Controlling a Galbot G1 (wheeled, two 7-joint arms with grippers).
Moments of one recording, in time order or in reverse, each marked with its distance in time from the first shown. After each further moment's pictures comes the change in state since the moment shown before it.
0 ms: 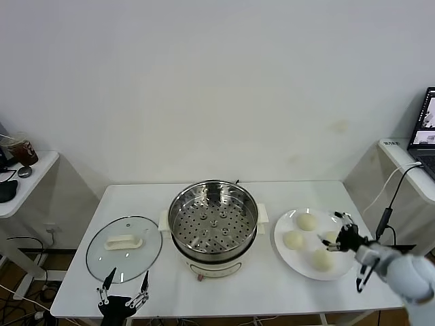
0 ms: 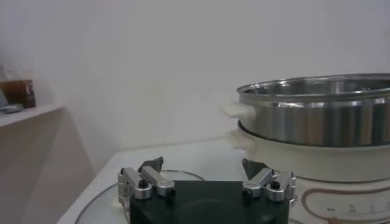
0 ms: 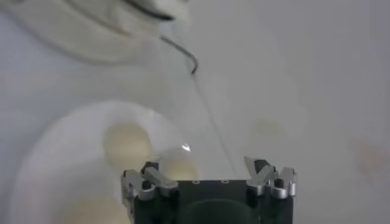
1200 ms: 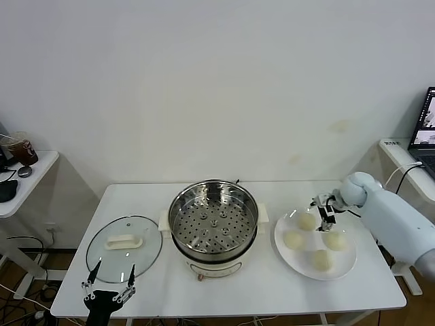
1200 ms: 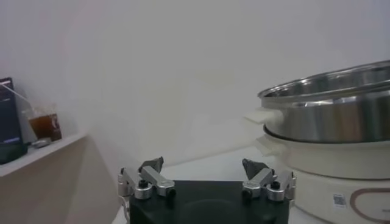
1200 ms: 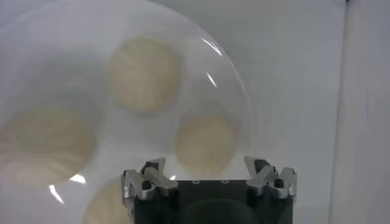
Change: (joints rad) left arm -0.026 -0.009 -0.079 0.029 0.095 -0.056 0.000; right arm 0.943 0.157 -0.978 -0.718 -0.015 0.000 -0.377
